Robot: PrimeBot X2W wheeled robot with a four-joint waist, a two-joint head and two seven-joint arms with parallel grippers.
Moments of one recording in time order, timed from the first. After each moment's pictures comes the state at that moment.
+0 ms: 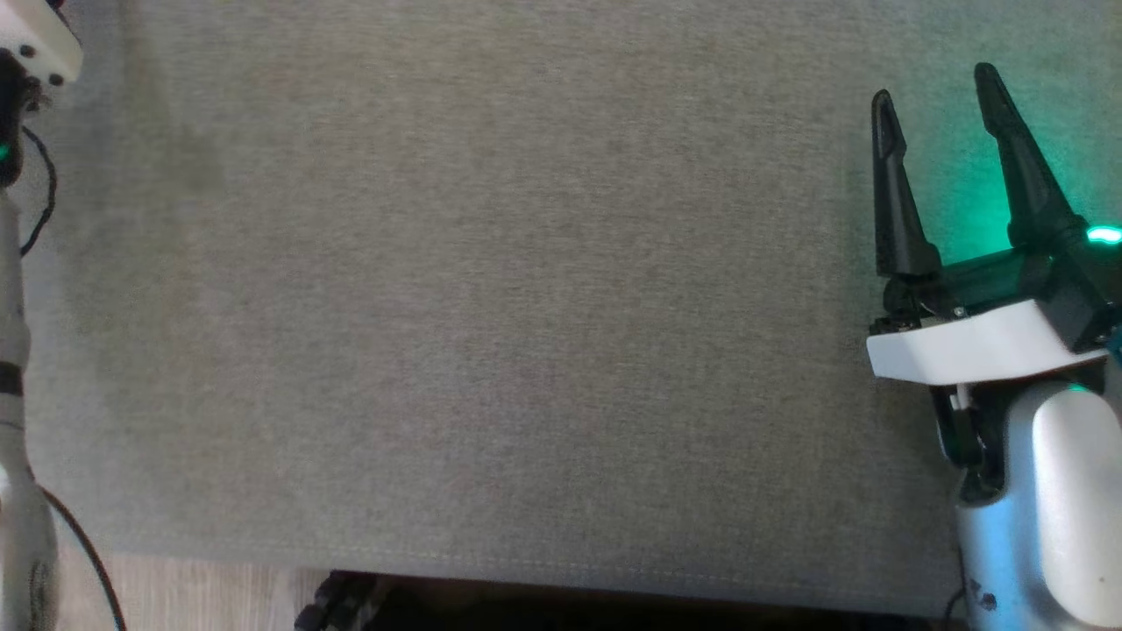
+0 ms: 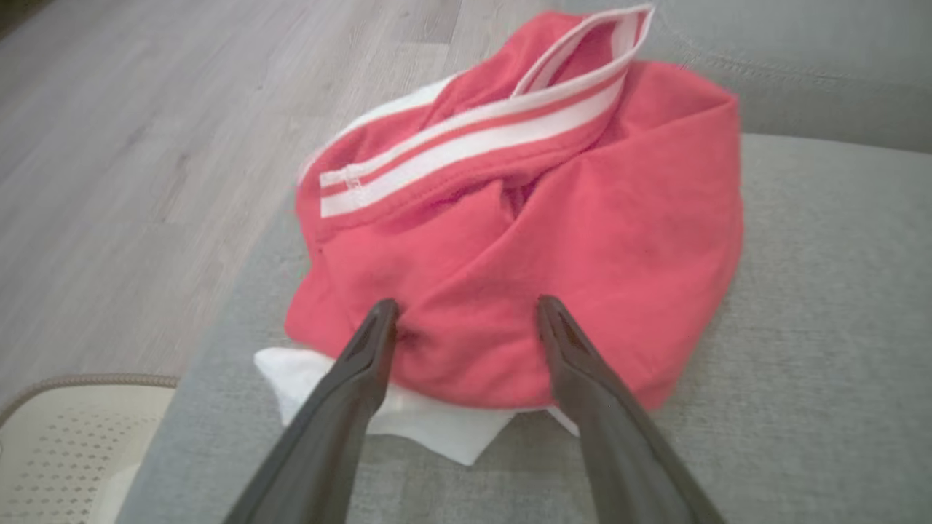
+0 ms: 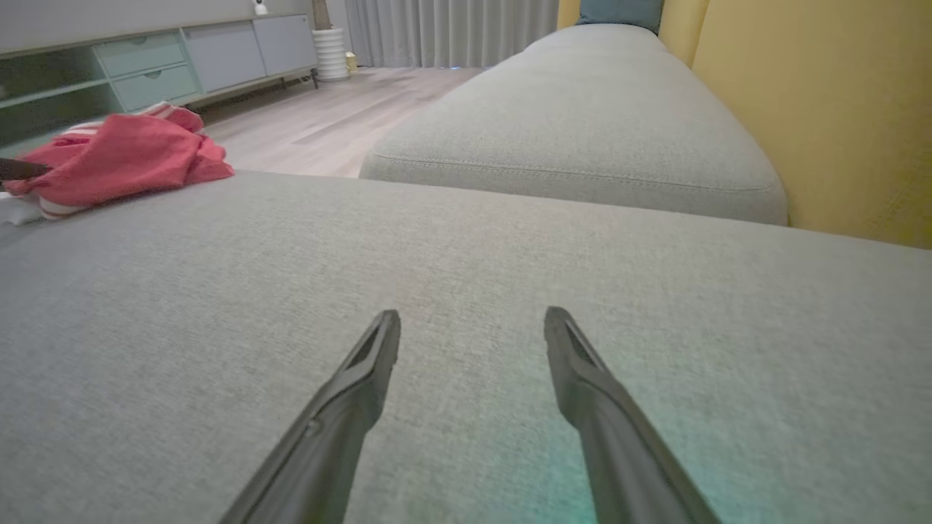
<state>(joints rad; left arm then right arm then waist) -1.05 0.35 -0.10 0.82 -0.36 -0.11 0.12 -0.28 -0.05 0.06 -0.19 -0.03 0.13 0.02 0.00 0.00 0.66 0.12</state>
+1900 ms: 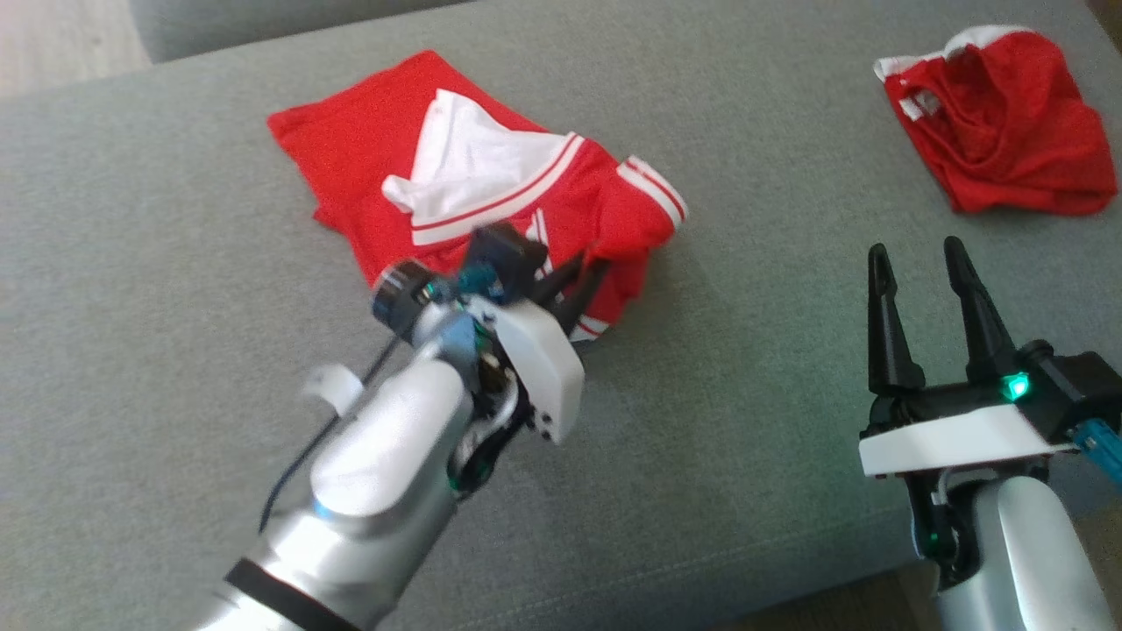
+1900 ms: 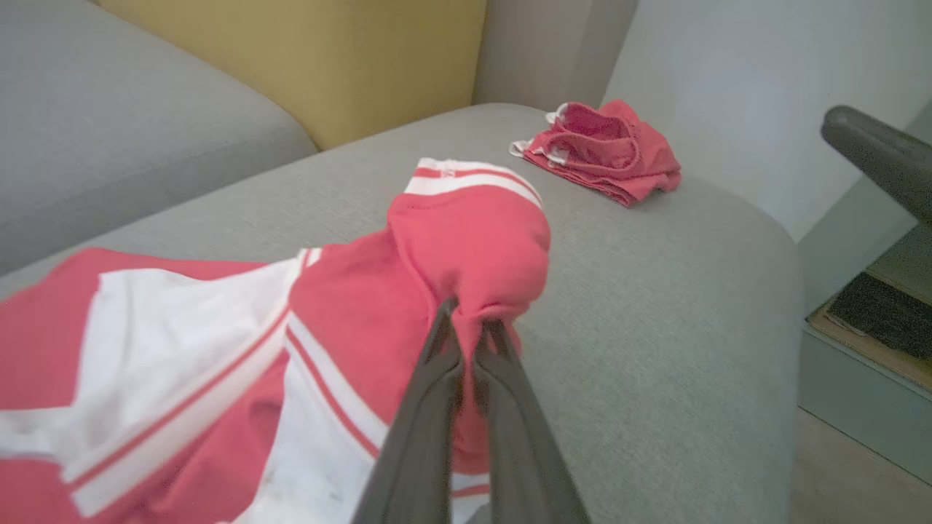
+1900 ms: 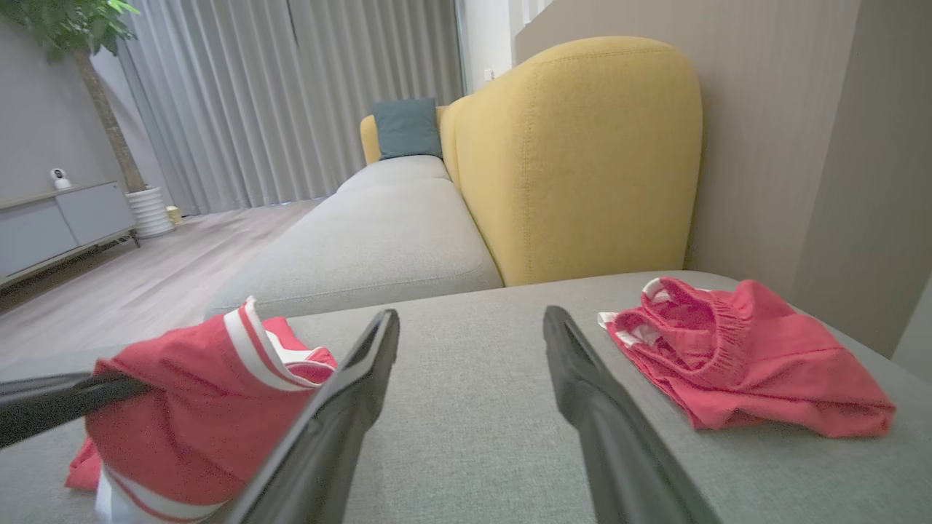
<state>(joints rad) -0.63 0.06 -0.74 0.50 -0.43 -0.08 0.03 -0.13 -0.05 0.02 0.08 0.17 0.13 -0.16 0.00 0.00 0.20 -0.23</state>
